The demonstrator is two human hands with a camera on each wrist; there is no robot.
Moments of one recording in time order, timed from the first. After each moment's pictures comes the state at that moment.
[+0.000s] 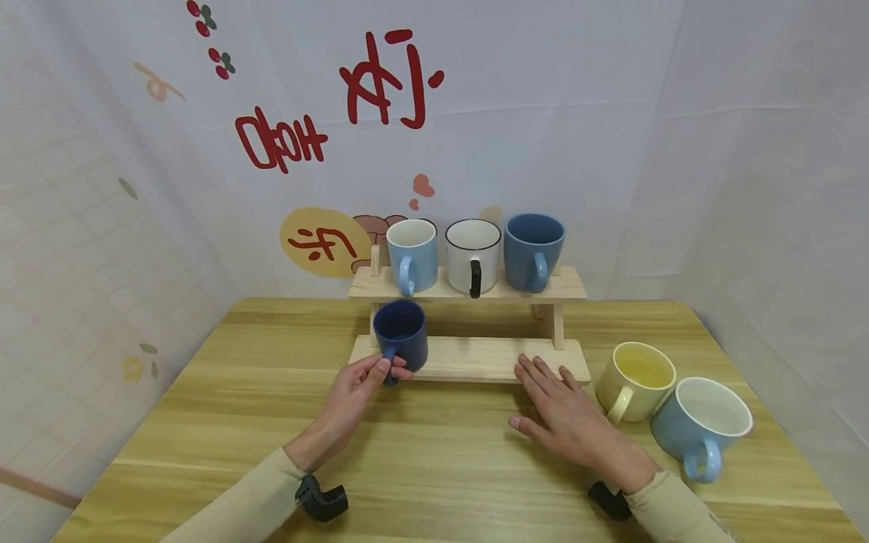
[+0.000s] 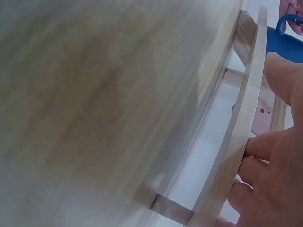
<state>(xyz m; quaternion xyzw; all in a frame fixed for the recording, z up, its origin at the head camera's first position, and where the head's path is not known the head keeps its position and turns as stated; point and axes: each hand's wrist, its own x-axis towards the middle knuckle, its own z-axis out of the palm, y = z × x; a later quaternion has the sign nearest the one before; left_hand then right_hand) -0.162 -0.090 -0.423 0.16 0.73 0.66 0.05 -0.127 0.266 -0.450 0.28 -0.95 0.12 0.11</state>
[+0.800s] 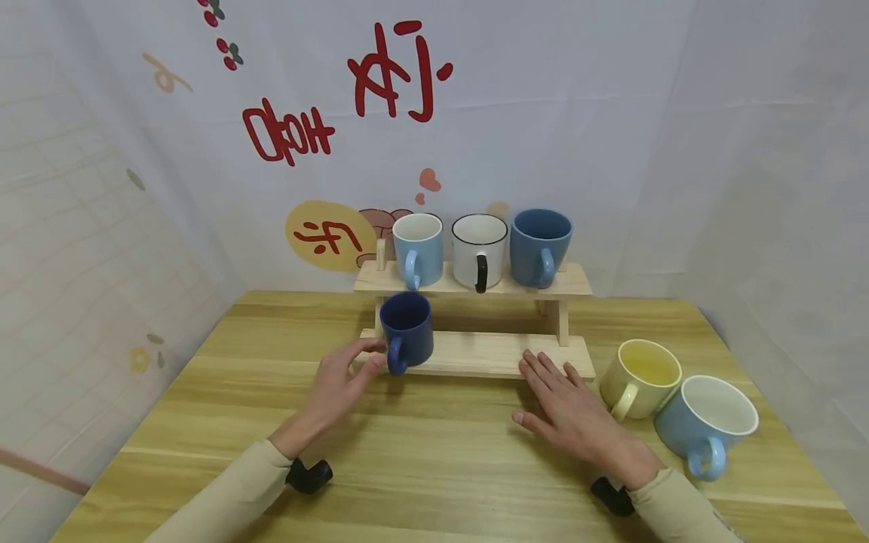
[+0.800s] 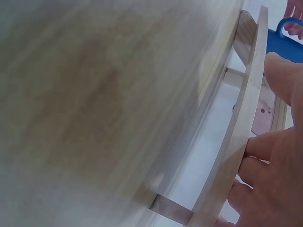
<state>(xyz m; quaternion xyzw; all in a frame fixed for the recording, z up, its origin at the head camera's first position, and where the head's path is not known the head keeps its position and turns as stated) -0.172 -0.120 -0.422 0.22 0.87 0.41 -0.15 -0.130 0.266 -0.451 0.28 -0.95 0.11 0.10</state>
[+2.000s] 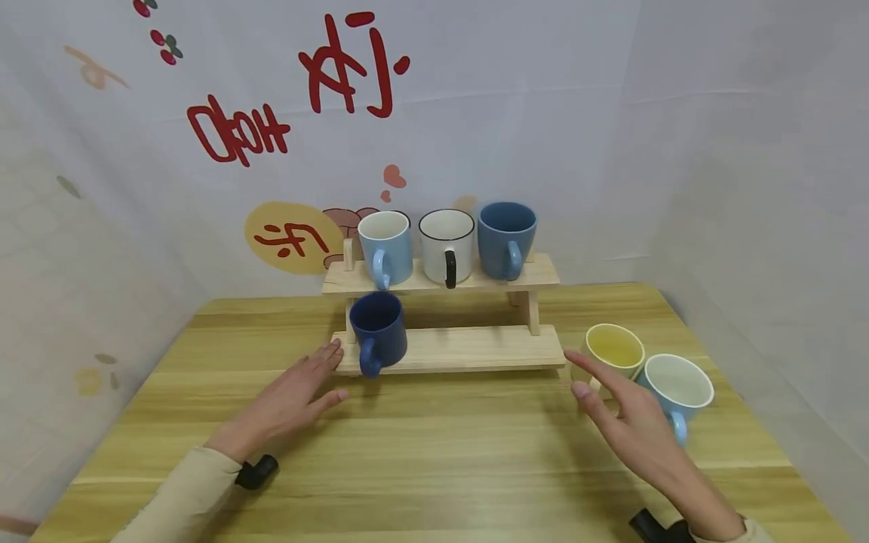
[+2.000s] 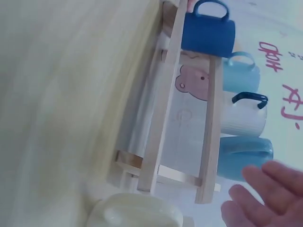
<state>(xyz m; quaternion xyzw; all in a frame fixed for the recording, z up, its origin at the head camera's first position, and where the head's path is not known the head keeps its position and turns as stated) -0.193 -0.170 -0.438 0.31 0.94 0.15 0.01 -0.055 0.310 -0.394 0.11 -0.92 0.34 0.17</state>
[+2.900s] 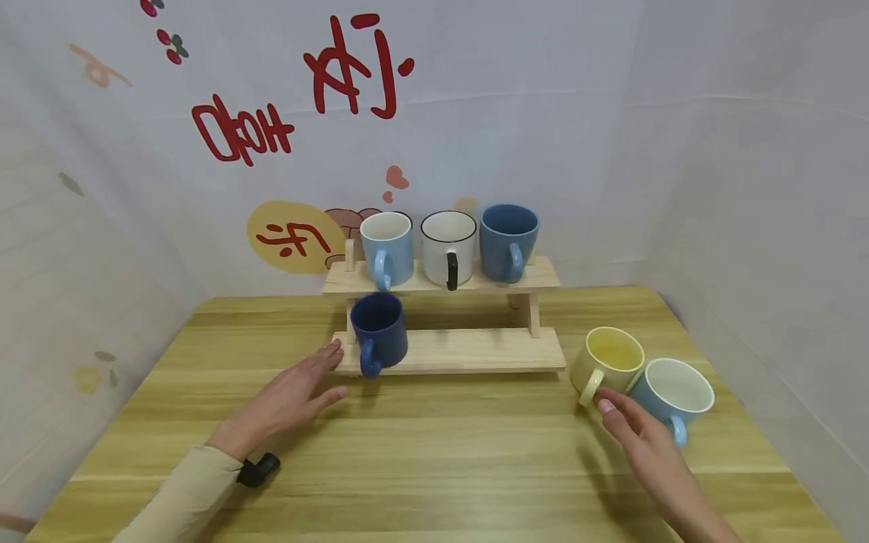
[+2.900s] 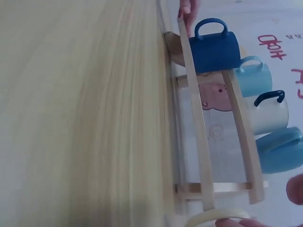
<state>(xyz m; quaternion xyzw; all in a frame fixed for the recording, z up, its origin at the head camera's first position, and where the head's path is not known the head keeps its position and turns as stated) -0.194 -0.170 -0.435 0.31 0.93 0.18 -0.01 -0.041 0.341 -0.434 0.00 -0.85 0.52 0.03</state>
